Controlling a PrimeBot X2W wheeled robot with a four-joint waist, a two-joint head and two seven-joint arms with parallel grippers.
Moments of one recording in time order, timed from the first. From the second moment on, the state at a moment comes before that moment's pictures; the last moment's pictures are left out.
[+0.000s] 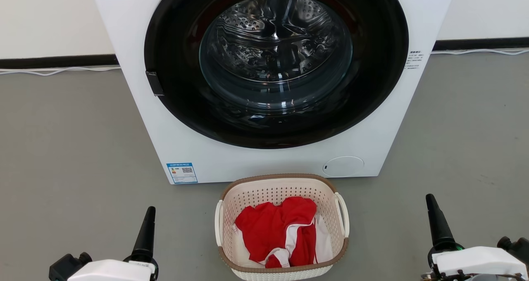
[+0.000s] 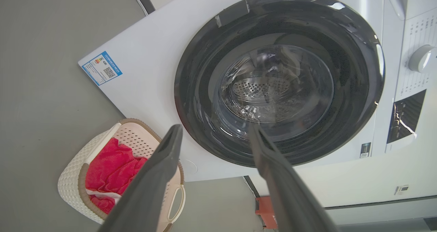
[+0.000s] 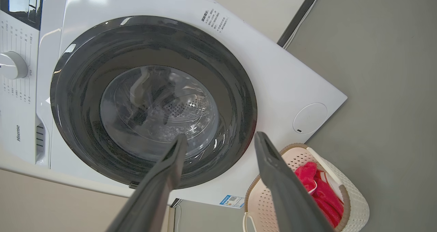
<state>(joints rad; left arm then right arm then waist) 0.00 0.03 0.04 0.29 -1.22 -0.10 -0.01 0.00 -0.04 -0.11 0.24 1.06 0.12 -0.01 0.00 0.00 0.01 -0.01</state>
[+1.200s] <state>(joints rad) 0.01 0.03 0.03 0.27 -0.75 -0.08 -0.12 0.02 -0.05 -0.10 0.24 0.57 0.12 -0.11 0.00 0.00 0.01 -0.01</state>
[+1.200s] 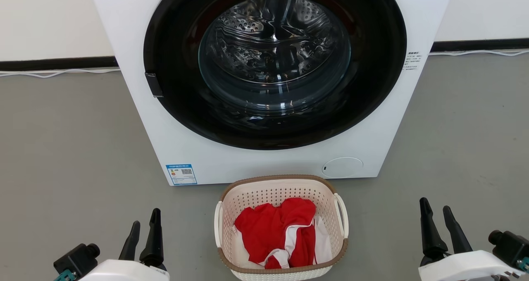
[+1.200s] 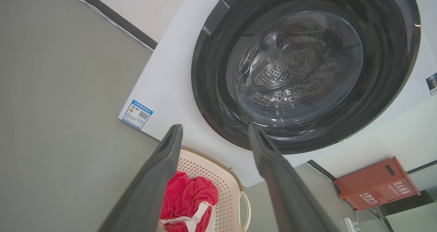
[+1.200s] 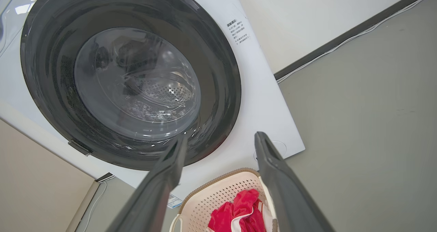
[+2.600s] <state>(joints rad) 0.03 0.04 0.00 0.27 -0.28 -0.07 -0.23 0.02 -0.09 -0.10 0.27 0.06 0.12 -0.23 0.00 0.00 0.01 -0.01</state>
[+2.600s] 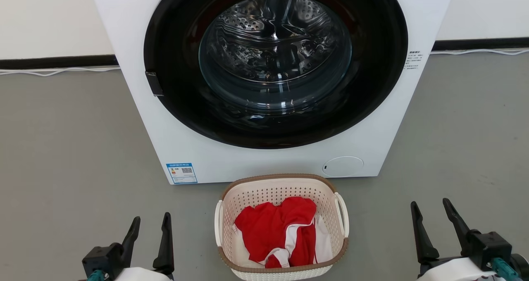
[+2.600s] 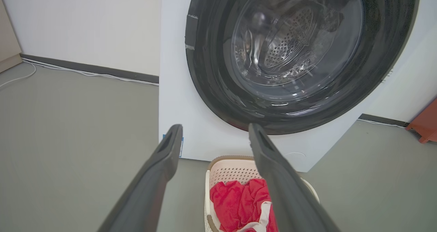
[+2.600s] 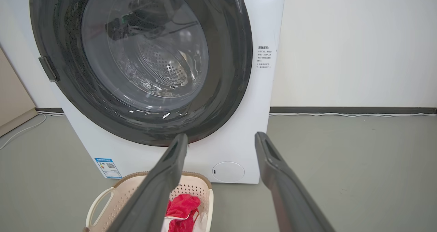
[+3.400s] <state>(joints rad) 0.03 0.04 0.00 0.27 -0.19 -0.06 -0.25 0.02 -0.08 -0.10 0.27 -0.02 0.12 -0.25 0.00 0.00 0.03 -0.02</state>
